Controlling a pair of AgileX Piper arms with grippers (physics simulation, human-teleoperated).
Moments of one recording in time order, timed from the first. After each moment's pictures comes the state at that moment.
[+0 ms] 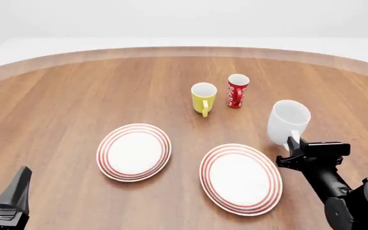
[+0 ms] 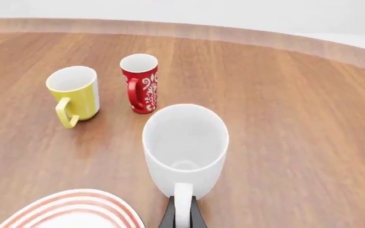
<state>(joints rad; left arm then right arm) 0.00 0.01 0.00 0.00 0.00 0.03 1.76 -0.25 -1.21 -0.03</state>
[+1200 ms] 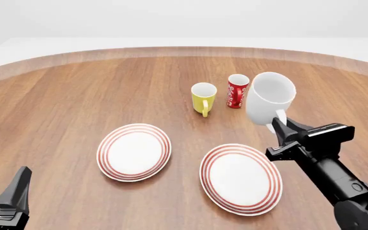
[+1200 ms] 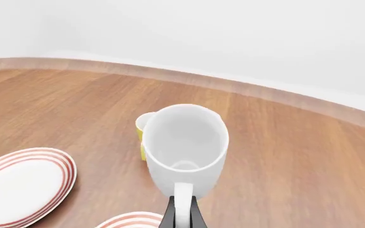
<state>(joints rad) 0.00 0.01 0.00 0.00 0.00 0.26 1.29 -0.26 -0.89 -0.06</state>
